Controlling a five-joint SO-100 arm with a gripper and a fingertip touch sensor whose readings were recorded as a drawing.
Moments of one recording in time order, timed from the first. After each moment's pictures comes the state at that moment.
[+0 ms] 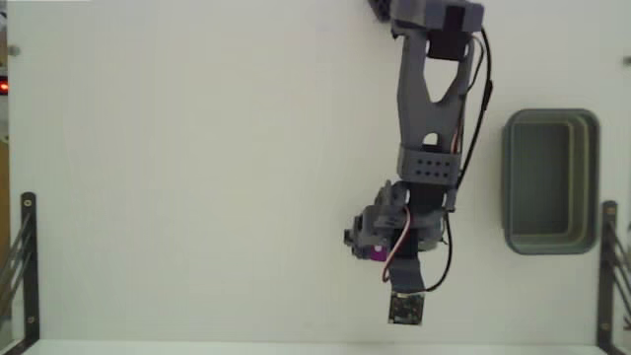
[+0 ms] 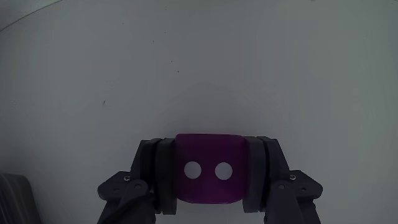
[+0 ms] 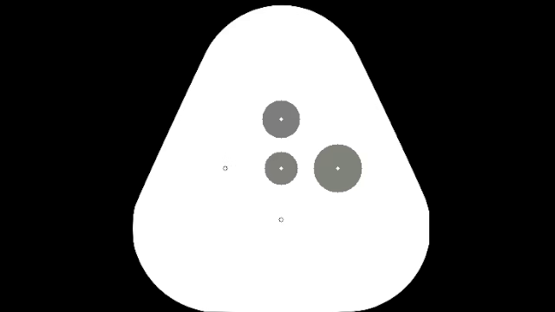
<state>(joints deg) 3.1 77.7 83.9 52.3 -0.2</state>
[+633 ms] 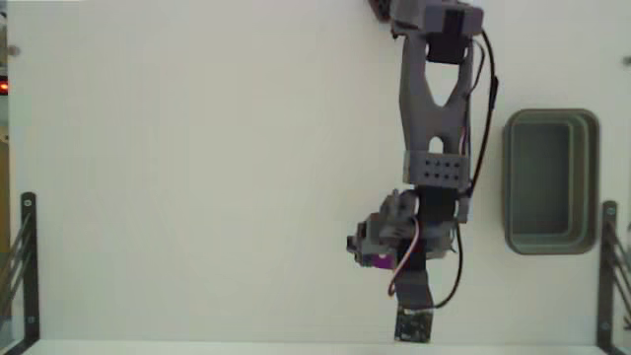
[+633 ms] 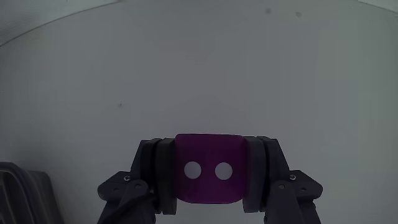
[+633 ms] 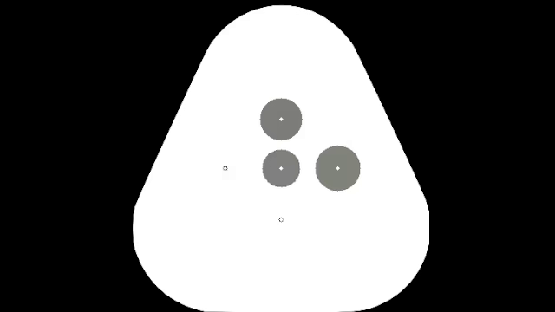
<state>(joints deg) 3.1 75.6 64.4 70.0 -0.3</state>
